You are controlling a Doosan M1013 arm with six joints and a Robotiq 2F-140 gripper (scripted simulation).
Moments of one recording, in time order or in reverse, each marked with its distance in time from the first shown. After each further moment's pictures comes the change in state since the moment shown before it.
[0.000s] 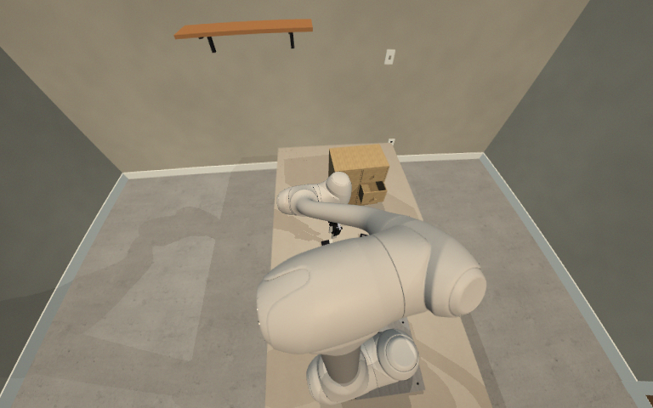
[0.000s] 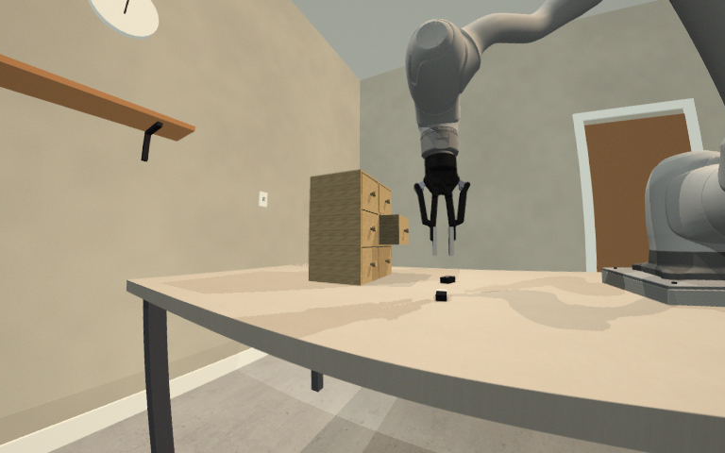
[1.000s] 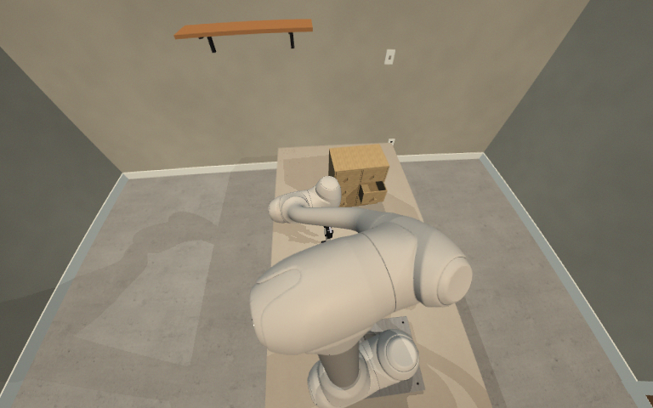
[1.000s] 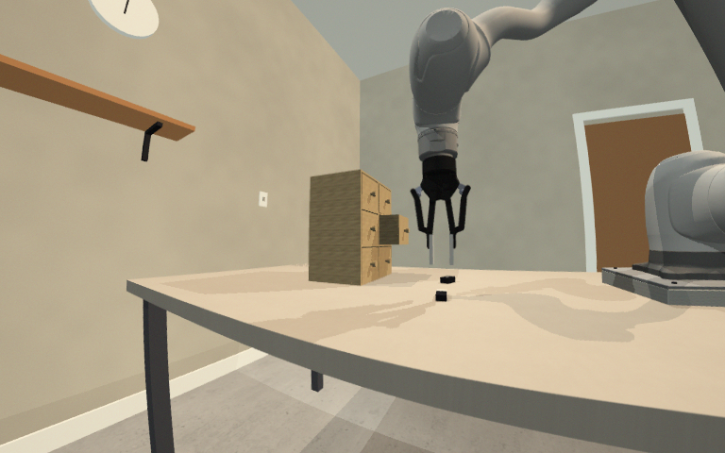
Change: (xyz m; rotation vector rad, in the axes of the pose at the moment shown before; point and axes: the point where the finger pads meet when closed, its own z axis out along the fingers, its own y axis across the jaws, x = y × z) arm -0.027 -0.007 0.019 -0.003 0.032 0.148
